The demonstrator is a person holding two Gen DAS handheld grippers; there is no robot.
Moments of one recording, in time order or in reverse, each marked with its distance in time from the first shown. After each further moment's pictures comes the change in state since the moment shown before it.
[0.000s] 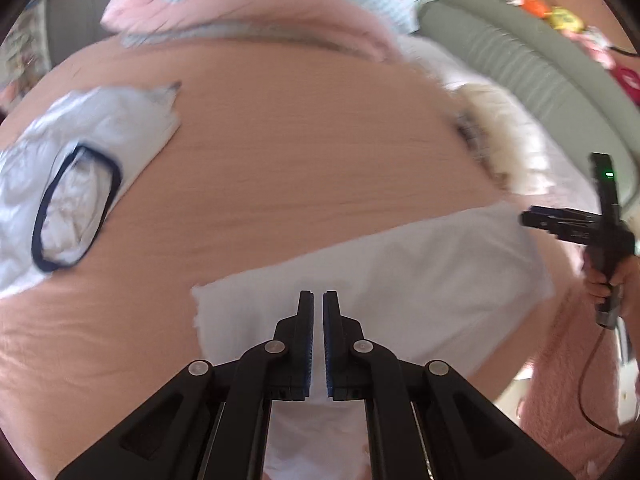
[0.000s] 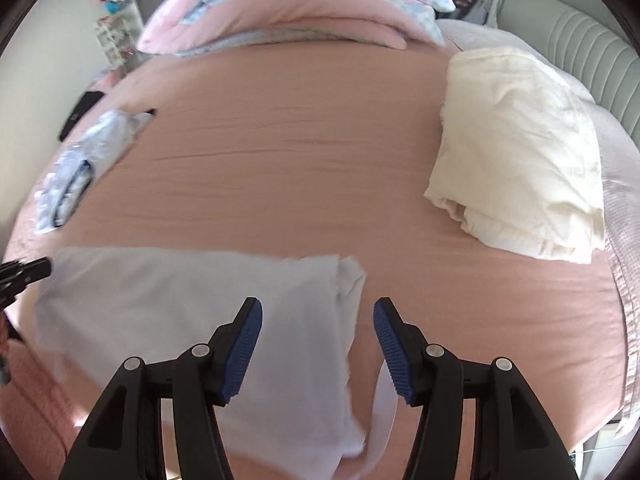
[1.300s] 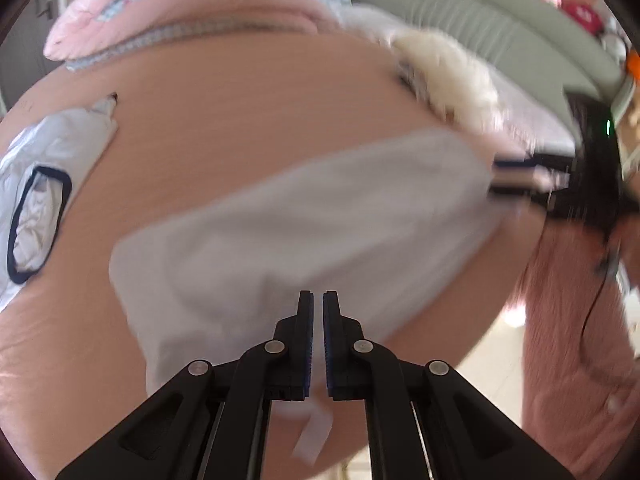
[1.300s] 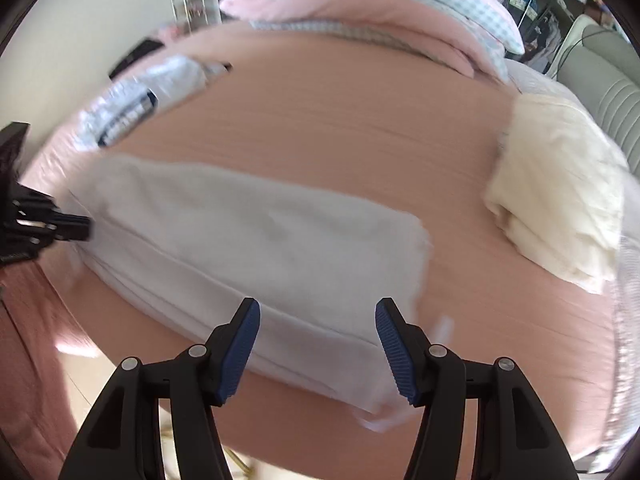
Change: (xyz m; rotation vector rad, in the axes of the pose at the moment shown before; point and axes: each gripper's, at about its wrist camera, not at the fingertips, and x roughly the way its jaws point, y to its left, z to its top) left arm -0.019 -0.050 -0.013 0.193 -0.056 -0.095; right arm -0.020 0.074 -0.051 -0.254 -0.050 0.070
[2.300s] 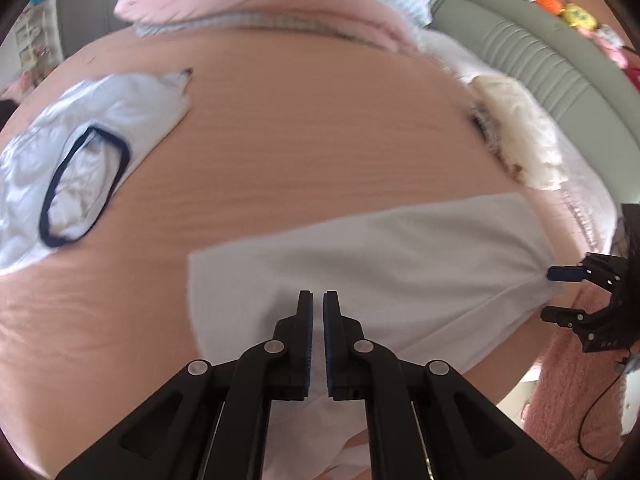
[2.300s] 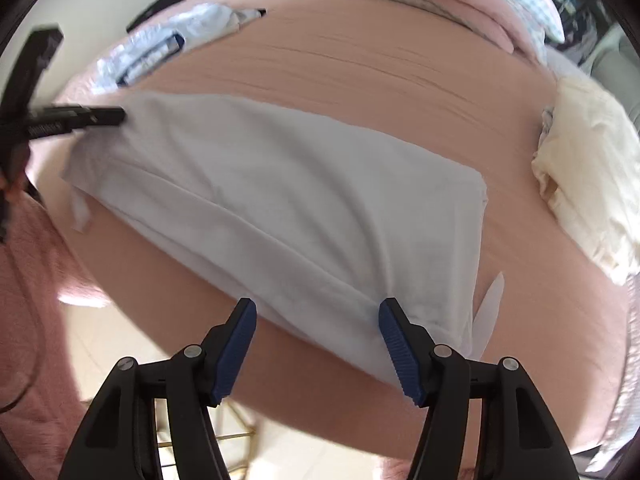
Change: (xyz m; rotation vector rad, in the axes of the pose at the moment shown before) left arm 0.011 0.030 0.022 -0.160 -0.001 0.075; right arm -0.008 0.021 -0.022 -0.044 0.124 0.088
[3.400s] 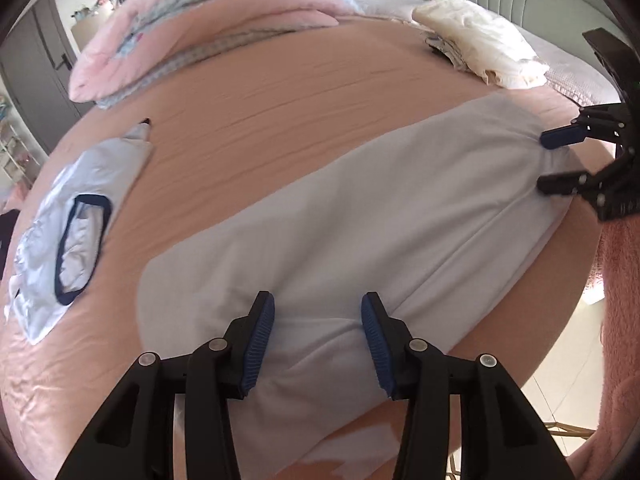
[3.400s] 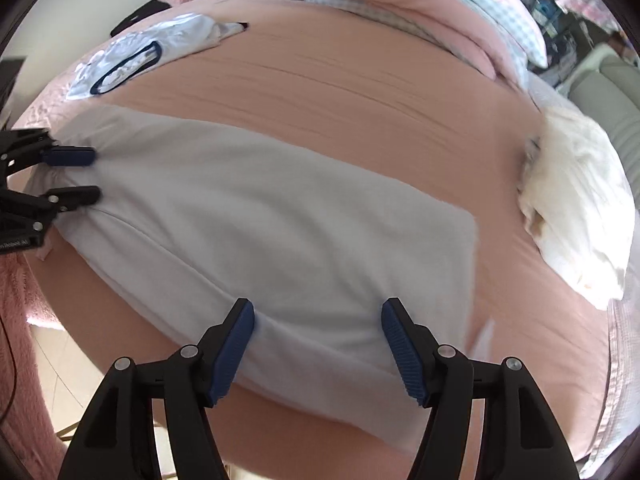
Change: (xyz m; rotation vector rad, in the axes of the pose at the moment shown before) left arm -0.001 -0.028 -0.052 0.290 -0.016 0.172; right arm 0.025 0.009 0.011 -0.003 -0.040 -0.172
